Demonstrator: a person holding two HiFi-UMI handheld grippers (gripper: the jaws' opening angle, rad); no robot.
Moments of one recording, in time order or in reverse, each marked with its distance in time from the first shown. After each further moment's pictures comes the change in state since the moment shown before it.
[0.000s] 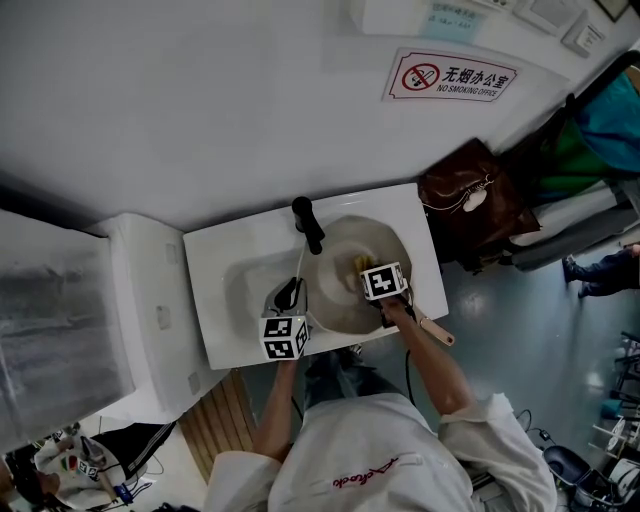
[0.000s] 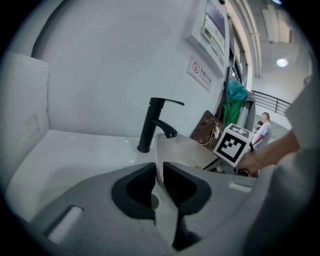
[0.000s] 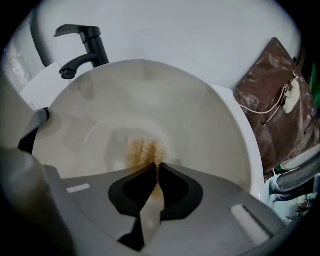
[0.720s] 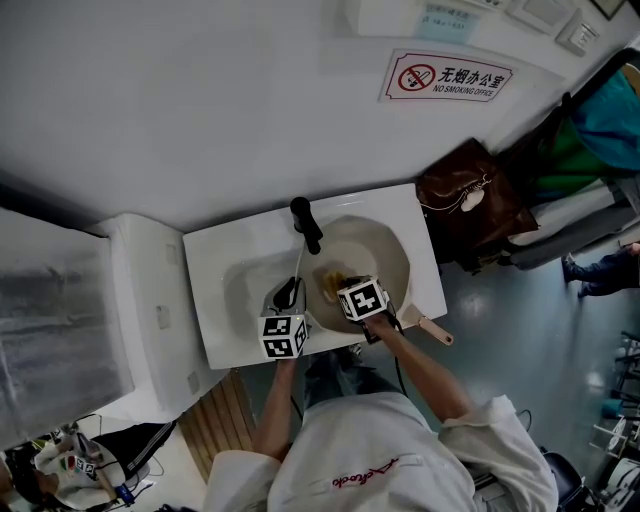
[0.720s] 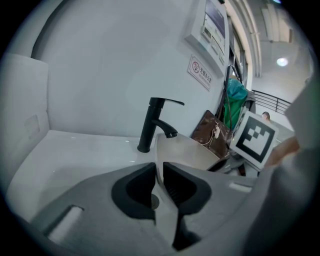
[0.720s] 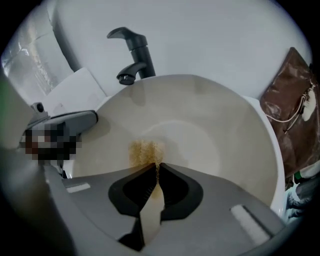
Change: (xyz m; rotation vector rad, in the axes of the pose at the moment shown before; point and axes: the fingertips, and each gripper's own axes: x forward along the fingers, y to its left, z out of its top) left arm 0.000 0.000 0.000 0.002 0.002 0.005; right arm -0.027 0.090 -0.003 -0.060 -0.027 0.204
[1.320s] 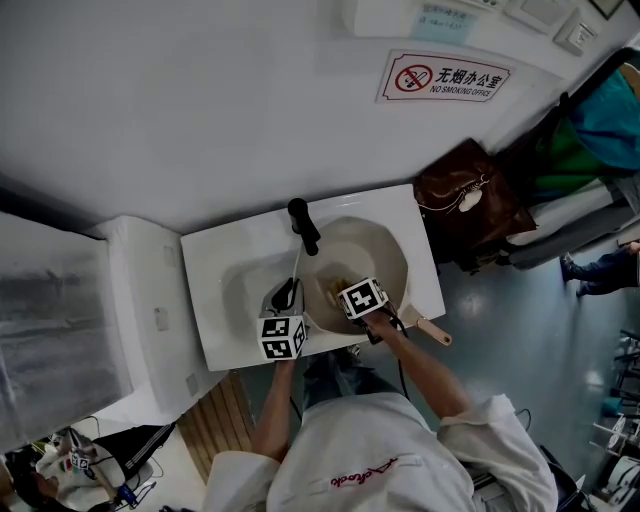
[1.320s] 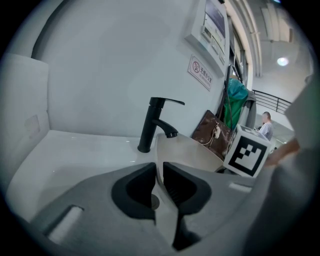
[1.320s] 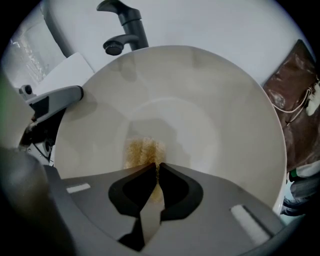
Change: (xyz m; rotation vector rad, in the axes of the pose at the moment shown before) left arm 0.002 0.001 0.000 0.001 -0.002 0.004; right arm 0.018 -0.018 -0.031 -0.029 0.143 -0.035
